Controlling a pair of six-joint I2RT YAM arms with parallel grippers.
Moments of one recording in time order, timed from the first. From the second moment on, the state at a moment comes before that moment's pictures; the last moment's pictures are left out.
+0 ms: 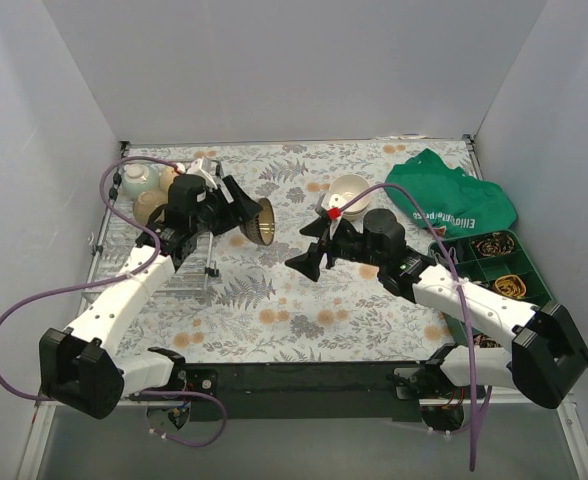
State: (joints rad) left arm -0.33 1.19 1.04 -0.33 0.13 -0.70; right arm 0.77 1.21 0.76 0.32 -0.49 0.03
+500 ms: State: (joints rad) left arm -0.53 1.20 0.83 0.03 0.20 -0.96; right arm 0.80 1.32 0.76 0.34 -0.43 0.04
